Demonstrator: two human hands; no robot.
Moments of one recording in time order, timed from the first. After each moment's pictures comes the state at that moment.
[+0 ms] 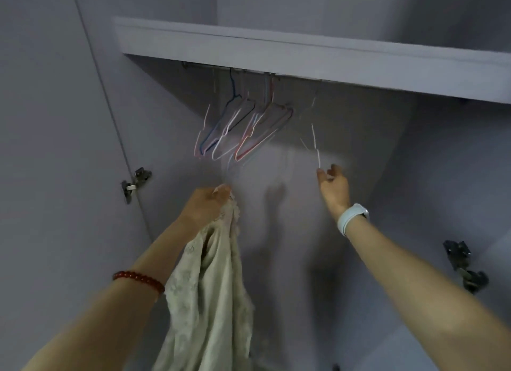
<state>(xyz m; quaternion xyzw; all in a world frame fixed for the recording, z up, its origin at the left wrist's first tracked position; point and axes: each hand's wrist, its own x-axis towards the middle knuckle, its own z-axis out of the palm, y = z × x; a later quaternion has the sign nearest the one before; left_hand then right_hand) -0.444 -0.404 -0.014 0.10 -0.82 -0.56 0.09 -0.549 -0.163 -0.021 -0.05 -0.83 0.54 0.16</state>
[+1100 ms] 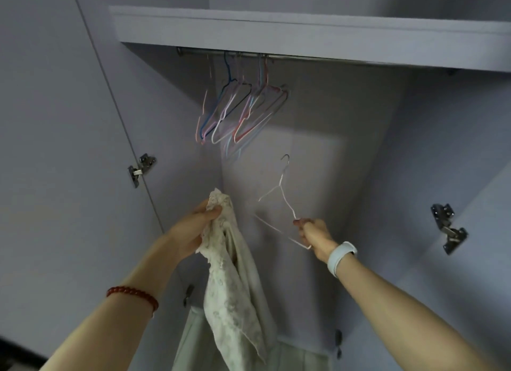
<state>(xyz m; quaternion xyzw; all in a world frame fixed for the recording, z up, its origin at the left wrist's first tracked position) -0.394 -0.411 -0.052 0.11 -0.60 -0.78 -0.10 -0.452 -0.174 -0.097 -0.15 -0.75 0.63 -0.09</state>
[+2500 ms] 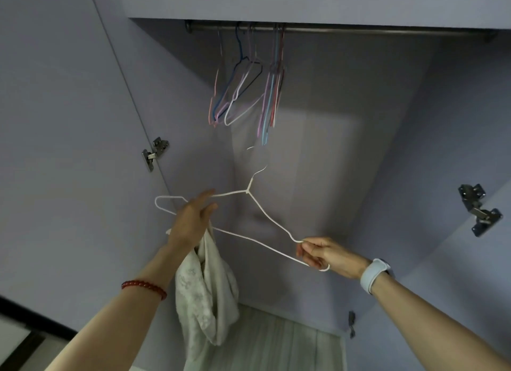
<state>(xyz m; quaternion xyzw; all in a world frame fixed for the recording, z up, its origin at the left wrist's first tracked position) -0.382 -0.452 -0.104 0.05 -0.92 -0.36 0.15 -0.399 -0.153 -0.139 0.16 -0.78 0.53 -0.30</state>
